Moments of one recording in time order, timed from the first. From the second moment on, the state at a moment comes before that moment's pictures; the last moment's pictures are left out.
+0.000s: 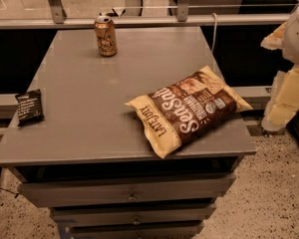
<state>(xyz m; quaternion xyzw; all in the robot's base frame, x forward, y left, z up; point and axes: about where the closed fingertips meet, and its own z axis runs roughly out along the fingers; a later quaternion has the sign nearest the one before) 0.438 -0.216 0.978 -0.60 0.78 -0.04 0.16</state>
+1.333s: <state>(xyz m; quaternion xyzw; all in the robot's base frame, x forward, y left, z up) 0.520 -0.126 0.966 -0.61 0.74 0.01 0.27</state>
